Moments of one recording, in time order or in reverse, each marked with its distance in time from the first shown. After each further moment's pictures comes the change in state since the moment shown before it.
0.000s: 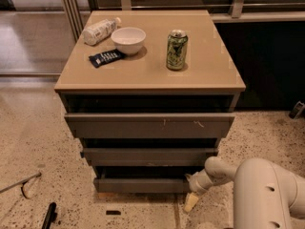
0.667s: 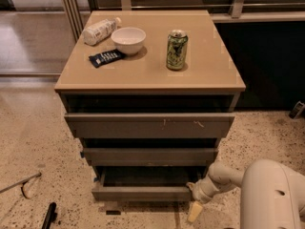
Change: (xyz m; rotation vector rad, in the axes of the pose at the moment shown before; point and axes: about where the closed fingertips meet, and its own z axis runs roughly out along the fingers) arm 0.013 0.049 -0.006 -0.090 0.003 0.035
